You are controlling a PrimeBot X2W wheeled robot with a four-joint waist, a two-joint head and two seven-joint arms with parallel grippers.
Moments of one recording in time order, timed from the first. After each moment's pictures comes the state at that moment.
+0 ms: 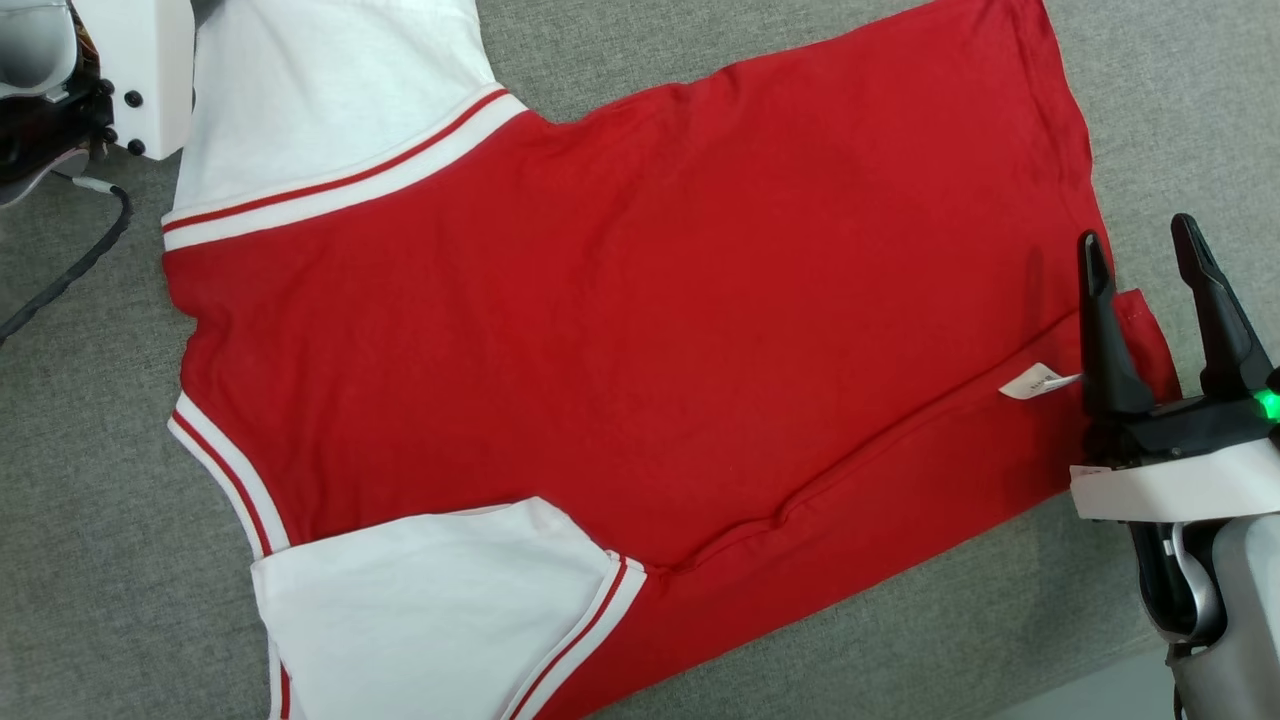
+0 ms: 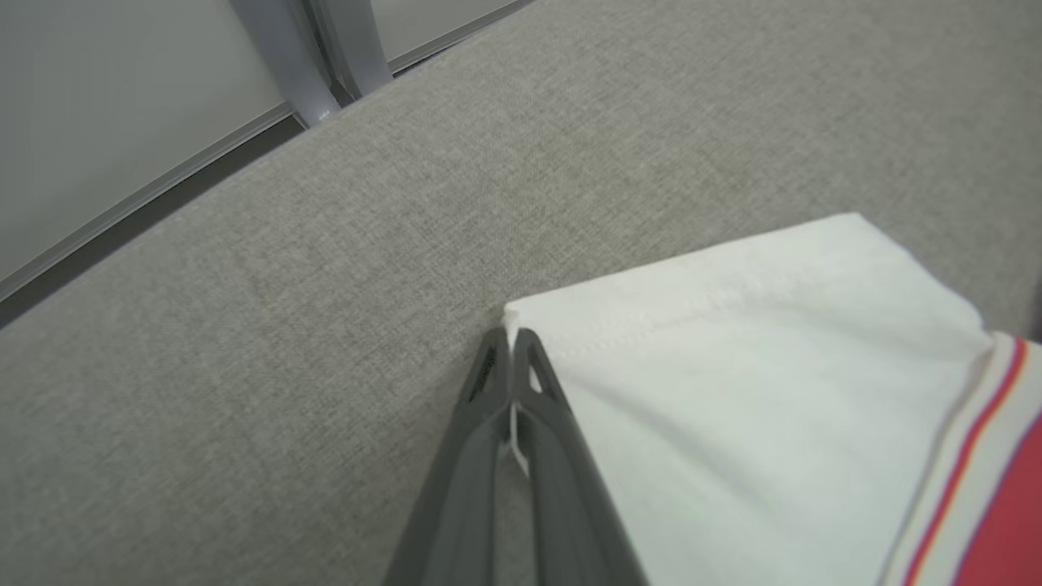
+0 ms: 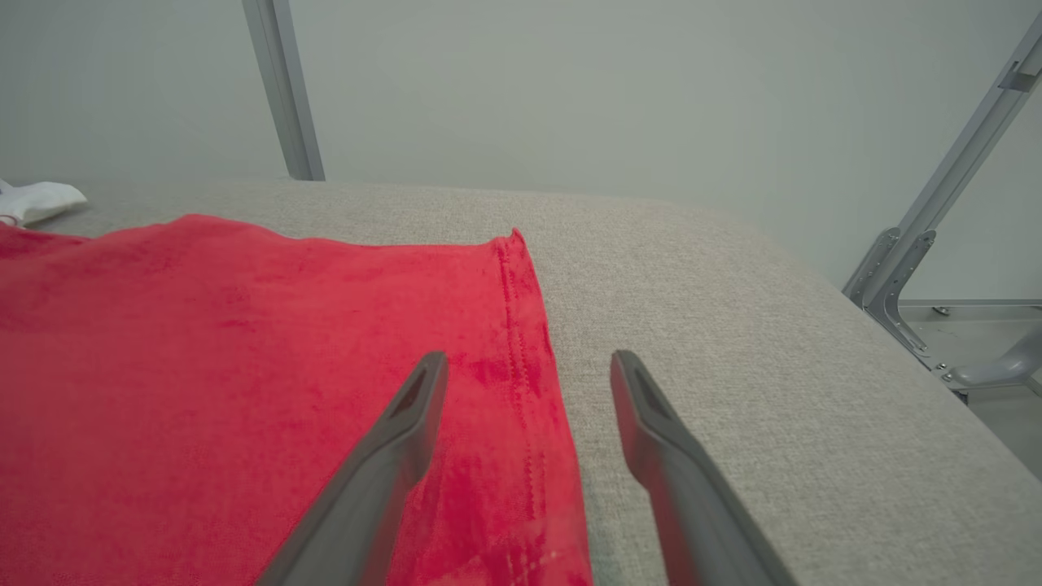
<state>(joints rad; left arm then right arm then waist) -1.27 0.59 -0.81 0.52 -0.92 -0.13 0.64 -0.31 -0.25 0.10 0.12 0.29 0.13 -0.26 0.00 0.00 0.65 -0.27</state>
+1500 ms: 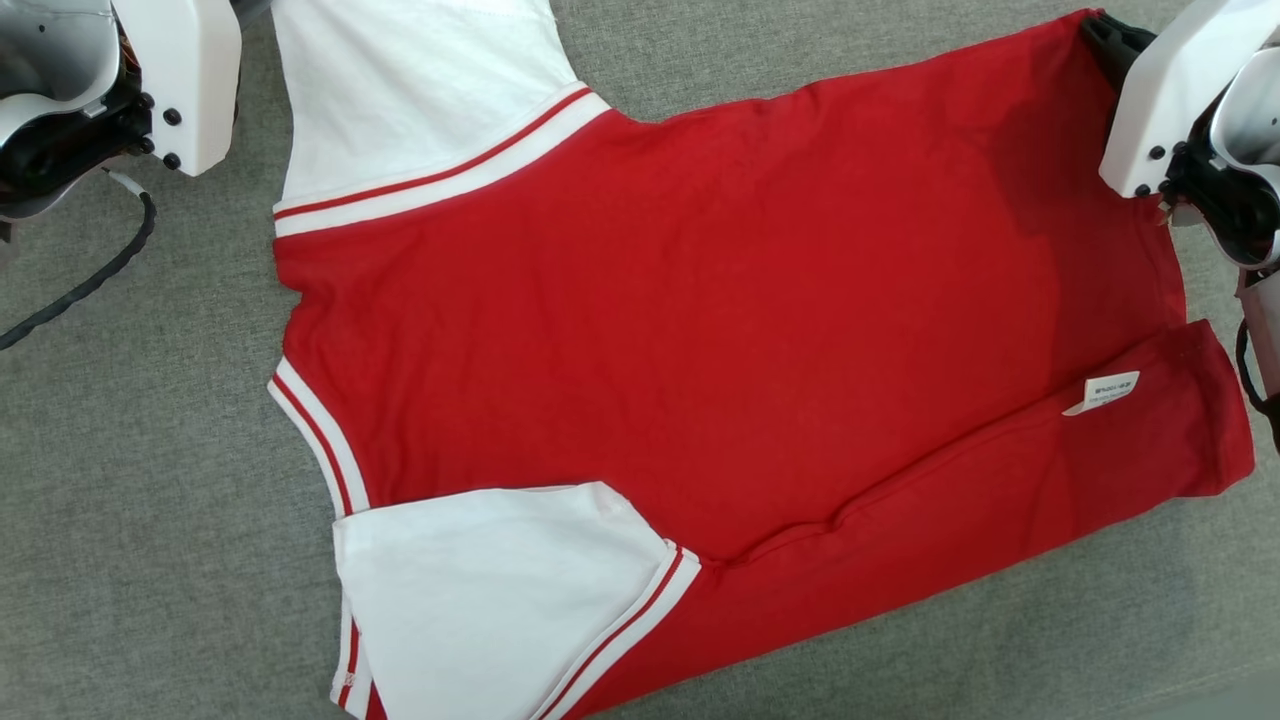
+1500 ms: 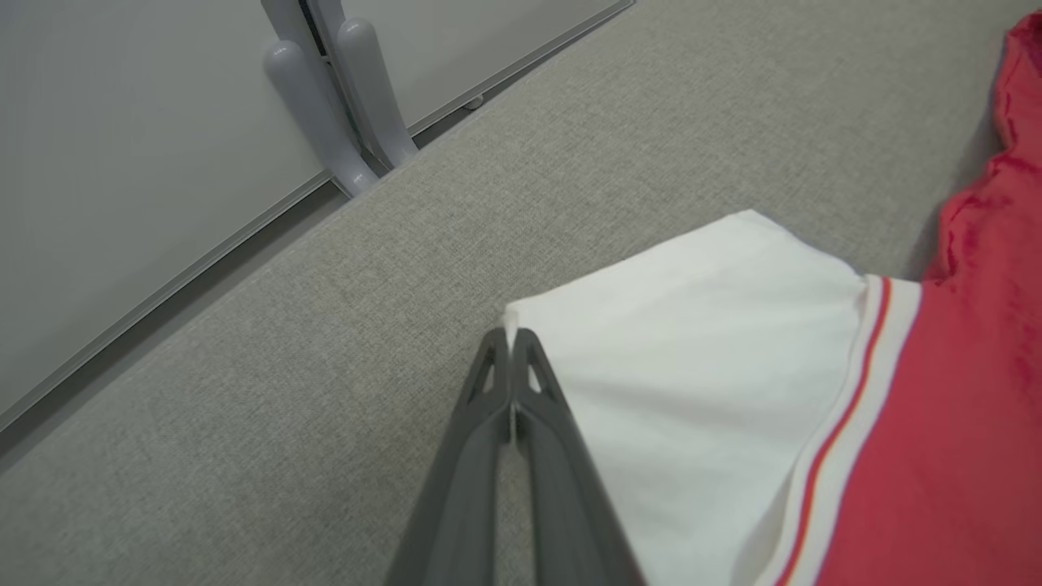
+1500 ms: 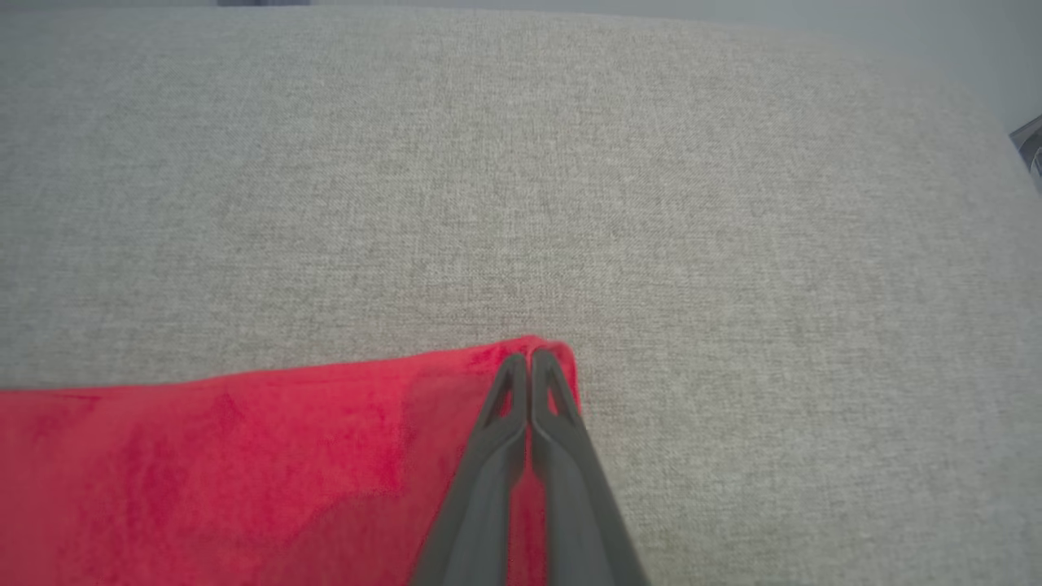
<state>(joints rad) -1.39 0.66 -1.12 0.43 -1.08 -0.13 0.47 -1.03 -0.34 0.30 0.65 0.45 0.13 0.55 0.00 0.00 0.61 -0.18</state>
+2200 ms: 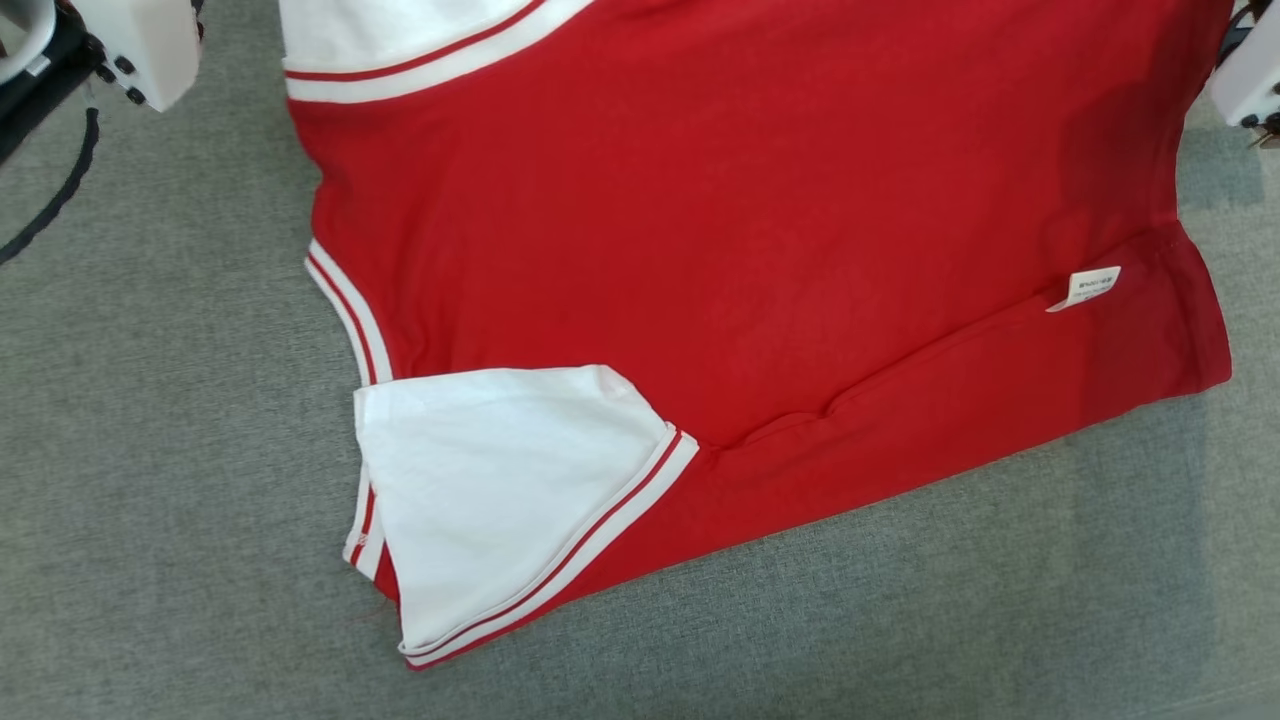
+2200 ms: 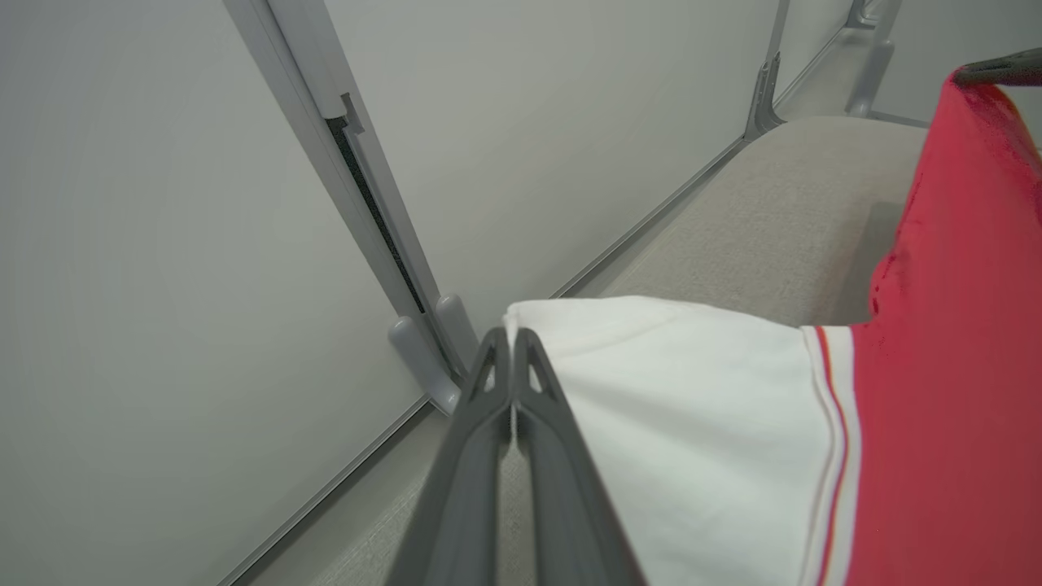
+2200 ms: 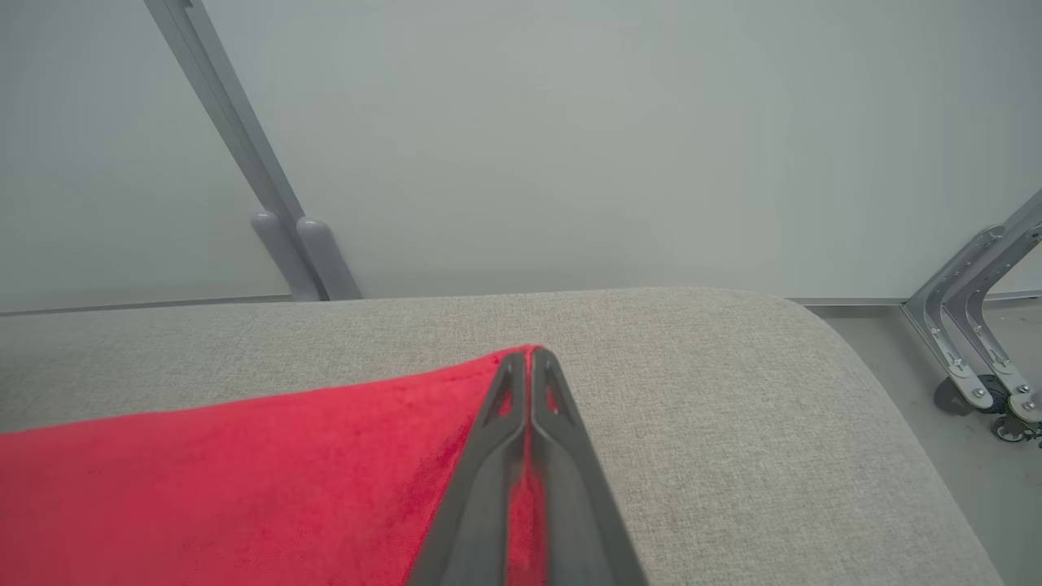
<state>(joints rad) -1.50 0.71 -1.22 0.40 -1.00 -0.13 0.04 -1.04 -0.39 0.21 0.61 0.48 0.13 0.30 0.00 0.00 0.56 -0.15</state>
